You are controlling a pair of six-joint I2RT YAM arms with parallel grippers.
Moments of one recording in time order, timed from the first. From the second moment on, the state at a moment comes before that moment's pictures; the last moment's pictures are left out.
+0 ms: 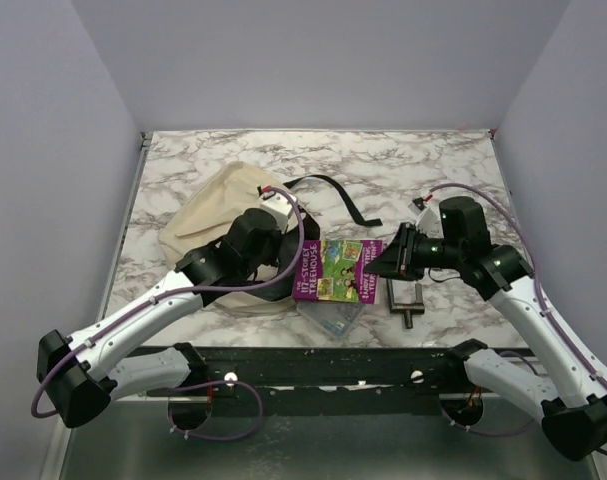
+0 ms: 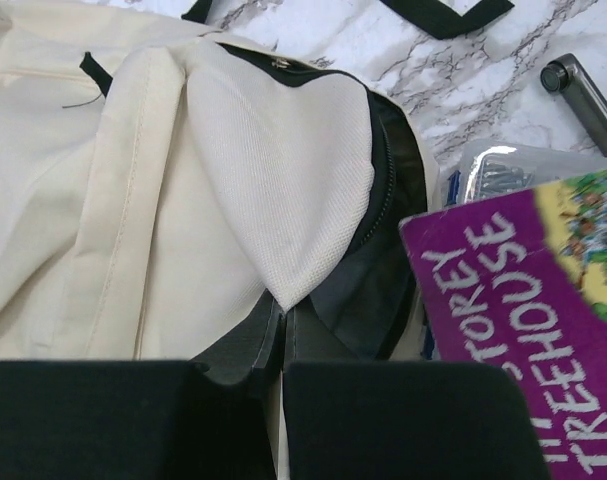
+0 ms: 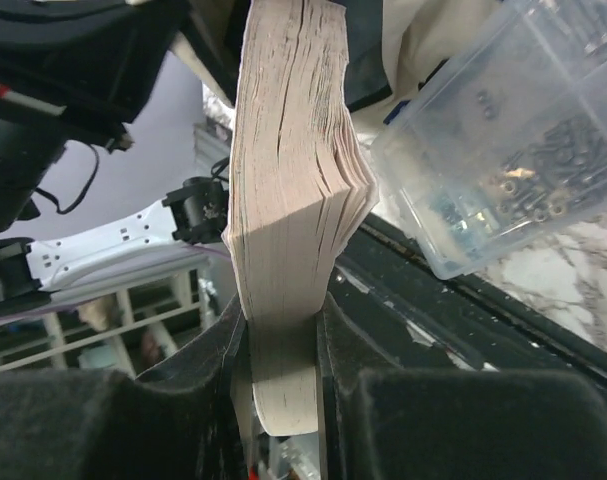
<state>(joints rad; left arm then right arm) -0.83 1.08 0.94 -0.44 -0.32 -0.14 0.42 0.92 0.98 -0.74 -0.59 0.78</state>
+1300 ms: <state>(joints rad) -0.81 1.01 1.07 -0.60 -0.17 0.03 0.89 1.96 0.79 1.04 -0.05 1.27</state>
